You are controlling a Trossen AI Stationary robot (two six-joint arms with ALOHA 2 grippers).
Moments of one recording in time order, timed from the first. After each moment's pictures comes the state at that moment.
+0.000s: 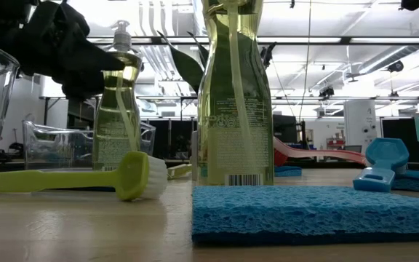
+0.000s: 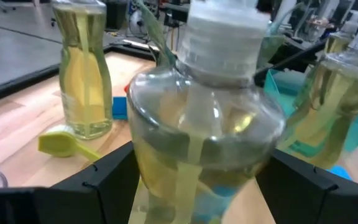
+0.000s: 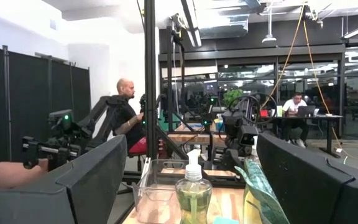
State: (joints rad) left arm -0.30 0.91 0.19 0.57 -0.50 -0.28; right arm 1.04 0.47 0.18 0.74 0.79 -0.27
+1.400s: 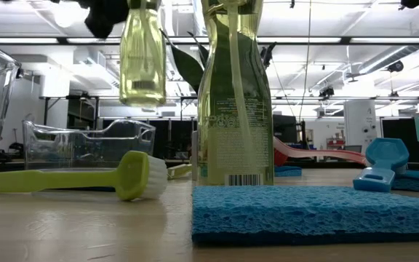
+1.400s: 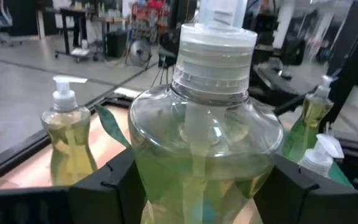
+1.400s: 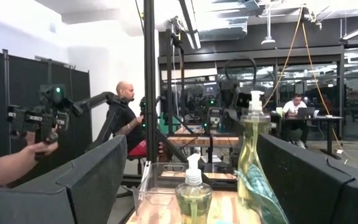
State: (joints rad) left arm -0.30 0.91 0.63 0.23 -0.51 -0.19; right arm 1.04 0.47 0.19 0.74 0.79 -0.27
